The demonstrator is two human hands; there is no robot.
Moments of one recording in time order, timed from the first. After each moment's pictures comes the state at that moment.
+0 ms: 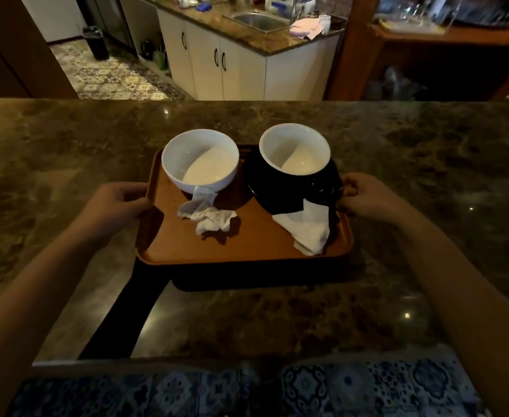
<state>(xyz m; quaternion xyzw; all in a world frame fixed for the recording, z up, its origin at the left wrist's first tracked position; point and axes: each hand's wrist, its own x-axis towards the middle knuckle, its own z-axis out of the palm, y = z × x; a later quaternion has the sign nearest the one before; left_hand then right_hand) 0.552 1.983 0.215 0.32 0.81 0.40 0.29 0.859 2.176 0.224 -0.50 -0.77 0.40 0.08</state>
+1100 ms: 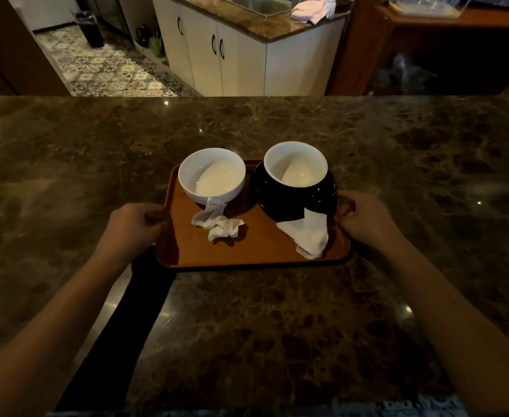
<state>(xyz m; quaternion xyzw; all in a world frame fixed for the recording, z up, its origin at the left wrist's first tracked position) 0.560 2.035 0.167 0.42 0.85 0.25 0.18 0.862 2.219 0.161 -0.52 -0.80 0.29 0.11</state>
